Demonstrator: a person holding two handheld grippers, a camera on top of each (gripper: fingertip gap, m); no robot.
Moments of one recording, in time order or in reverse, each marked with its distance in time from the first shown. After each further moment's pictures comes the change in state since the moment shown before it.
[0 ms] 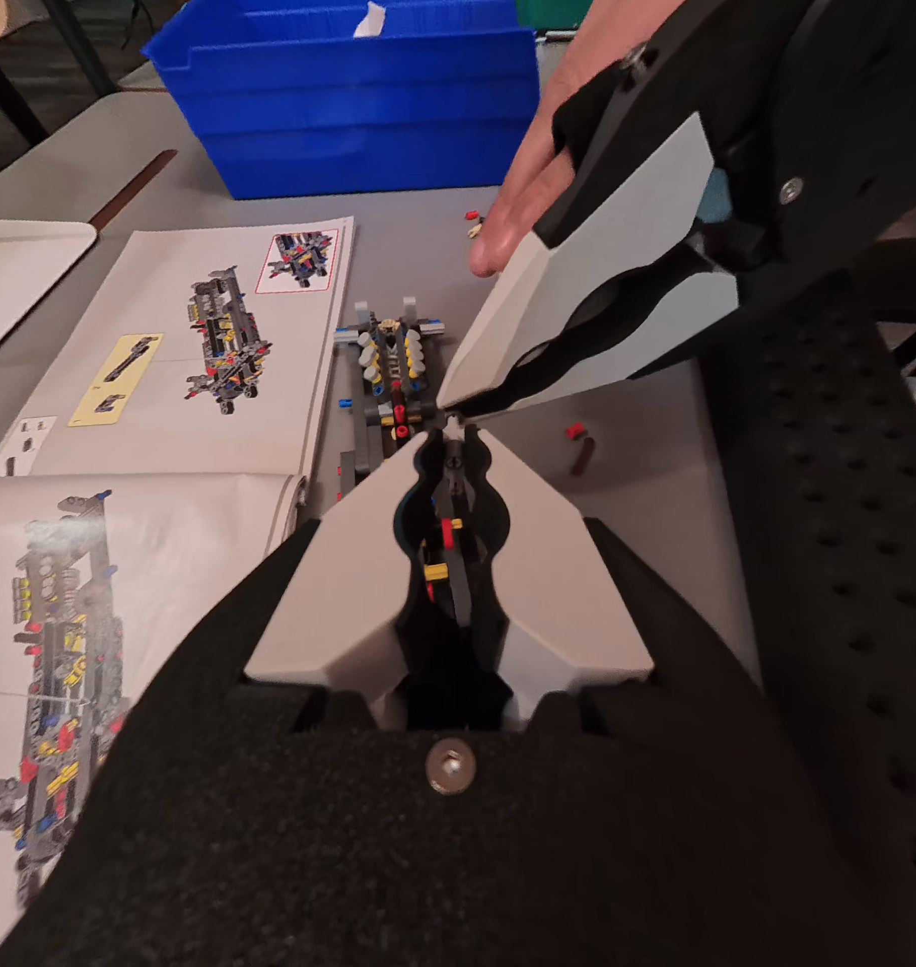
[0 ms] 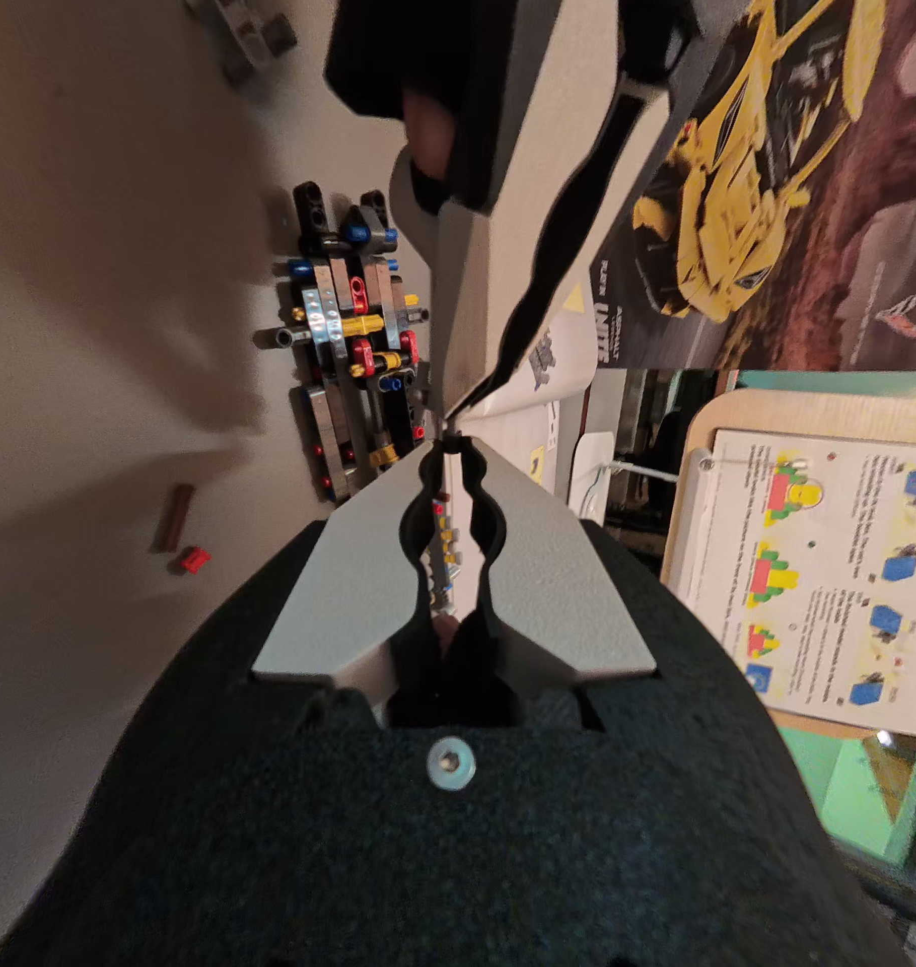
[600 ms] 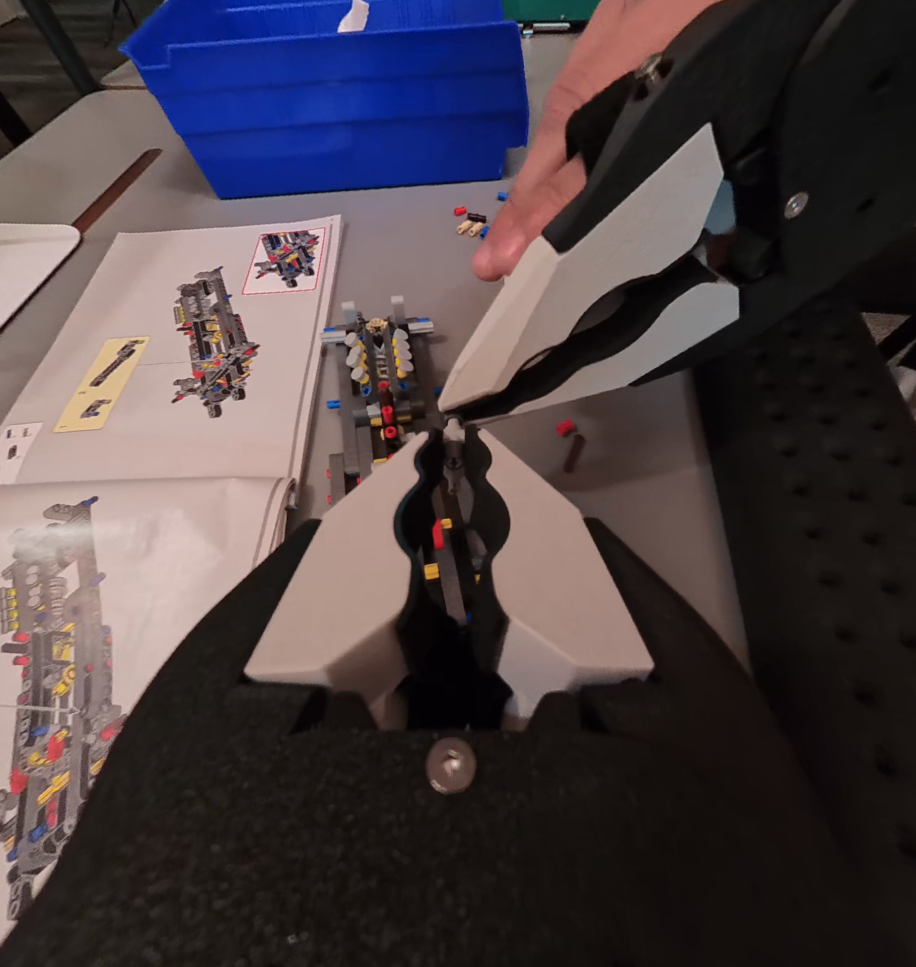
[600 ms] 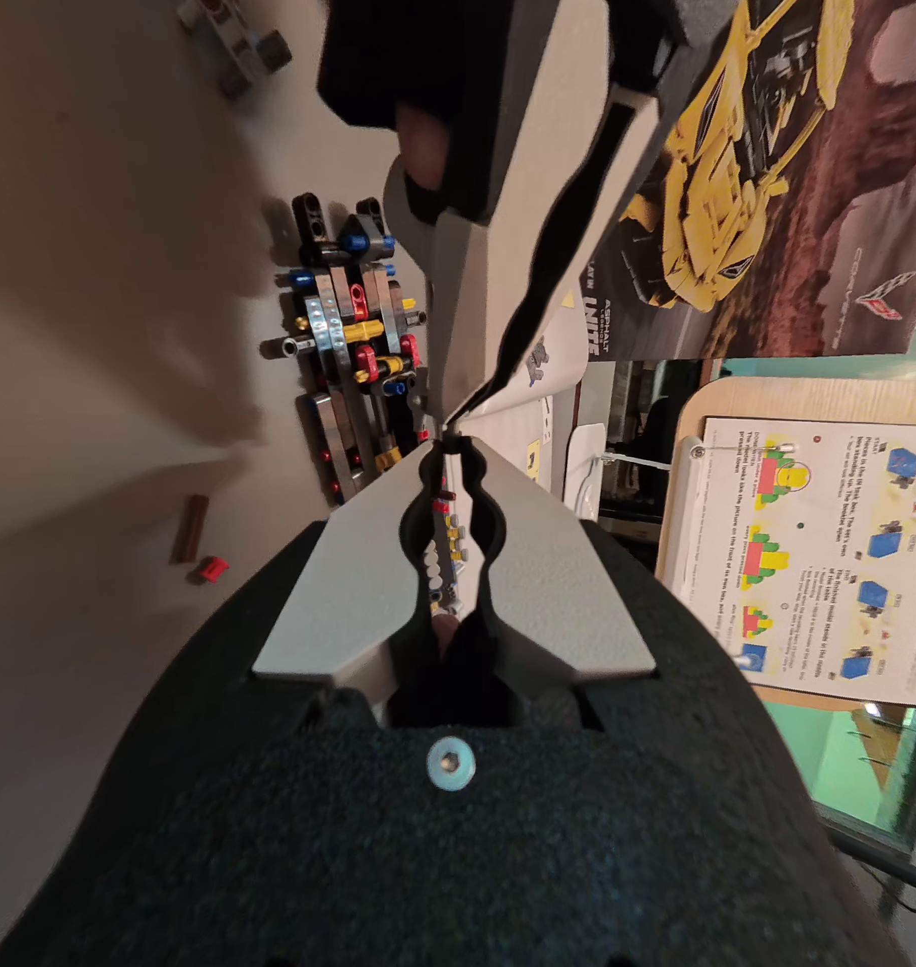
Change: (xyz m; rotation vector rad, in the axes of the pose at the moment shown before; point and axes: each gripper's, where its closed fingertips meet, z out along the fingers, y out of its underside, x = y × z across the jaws) left arm 0.005 0.000 0.000 -0.009 0.017 0.011; right arm -0.003 -0.002 -0.004 -0.007 0.044 0.021
